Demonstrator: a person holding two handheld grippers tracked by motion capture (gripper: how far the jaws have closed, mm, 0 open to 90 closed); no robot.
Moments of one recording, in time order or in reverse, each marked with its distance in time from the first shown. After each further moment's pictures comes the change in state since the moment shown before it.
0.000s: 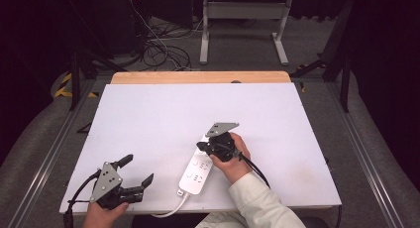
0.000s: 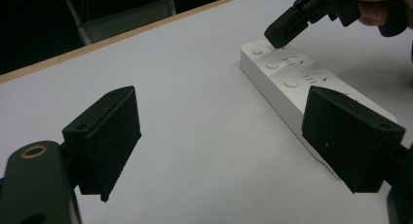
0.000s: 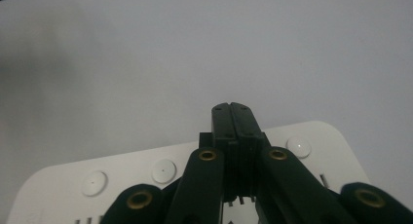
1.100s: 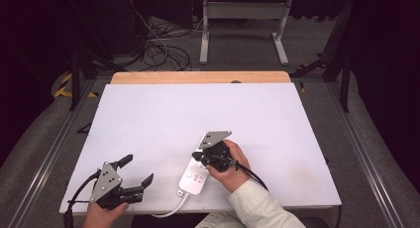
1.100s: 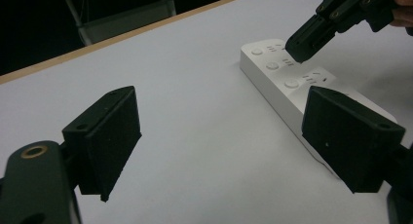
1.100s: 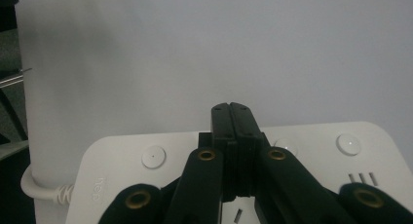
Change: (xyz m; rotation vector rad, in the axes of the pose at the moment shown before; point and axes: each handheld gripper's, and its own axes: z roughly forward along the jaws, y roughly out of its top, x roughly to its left) left arm 0.001 0.000 -0.001 -0.004 0.004 0.004; right arm 0.031 0.003 -0.007 0.063 0.037 -0.106
